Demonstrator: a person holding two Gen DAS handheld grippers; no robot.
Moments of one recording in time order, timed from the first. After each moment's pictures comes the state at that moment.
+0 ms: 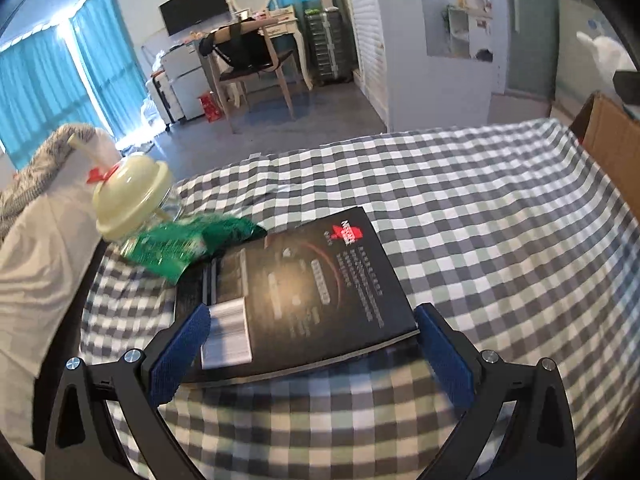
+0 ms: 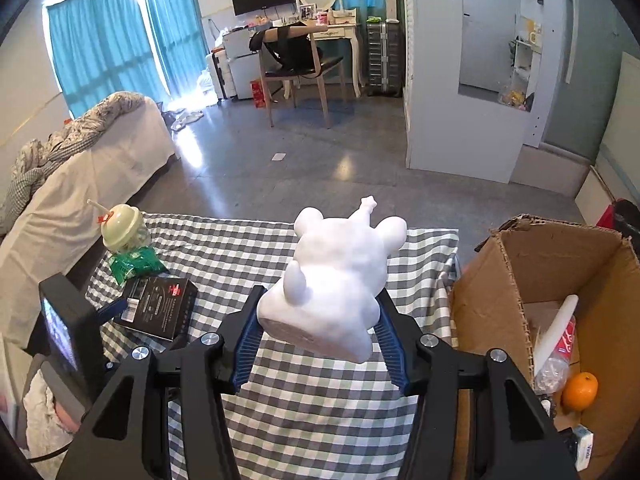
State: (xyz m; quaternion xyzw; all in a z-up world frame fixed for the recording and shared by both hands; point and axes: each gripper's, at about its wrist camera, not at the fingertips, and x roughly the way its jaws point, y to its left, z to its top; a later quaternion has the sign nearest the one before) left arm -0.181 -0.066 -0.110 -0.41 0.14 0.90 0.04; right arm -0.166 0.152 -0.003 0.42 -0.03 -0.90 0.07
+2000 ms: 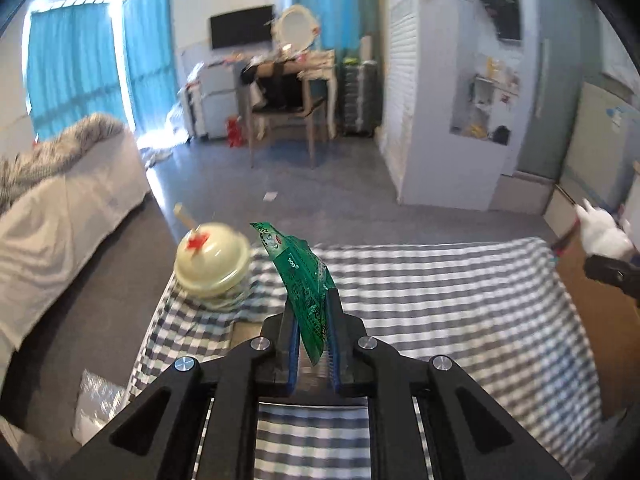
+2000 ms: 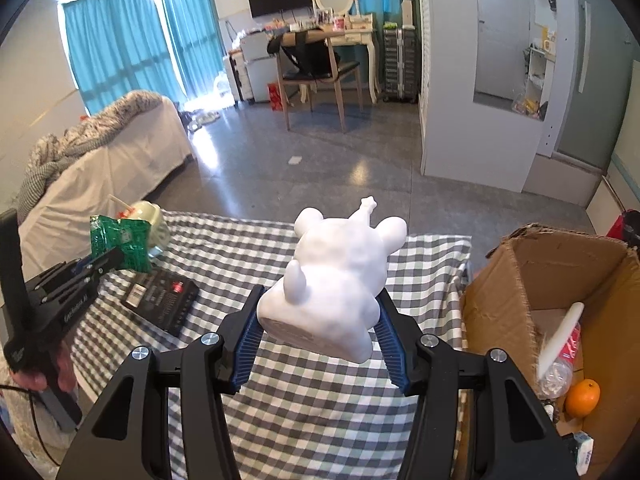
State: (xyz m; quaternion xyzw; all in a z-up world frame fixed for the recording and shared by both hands) left arm -0.147 -0.105 -0.002 -0.33 0.04 0.94 0.03; right arm -0.143 0.151 0.018 0.40 -0.03 -0.91 0.10
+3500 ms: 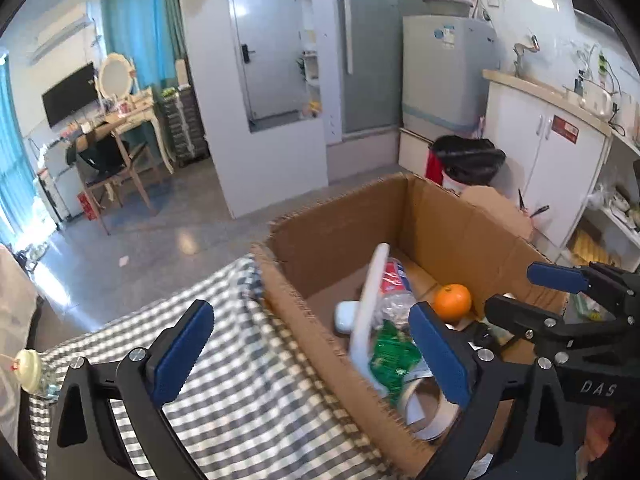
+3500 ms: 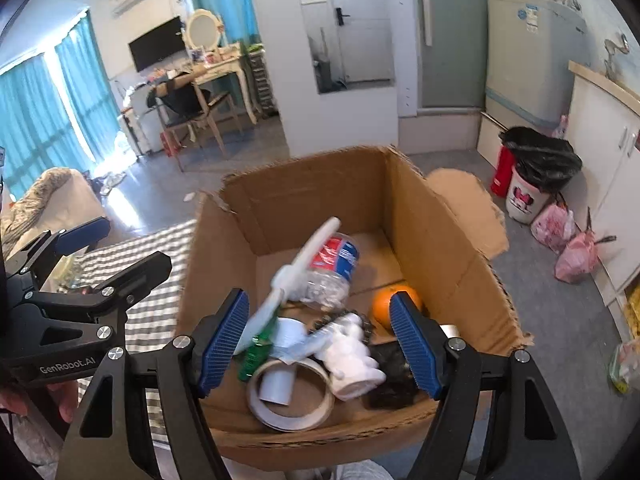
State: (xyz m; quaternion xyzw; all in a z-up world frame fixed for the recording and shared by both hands) left arm -0.089 0.201 0.048 -0.32 0.14 0.90 0.26; right arm -0.011 0.375 0.026 0.38 -0.11 -0.92 -0.07
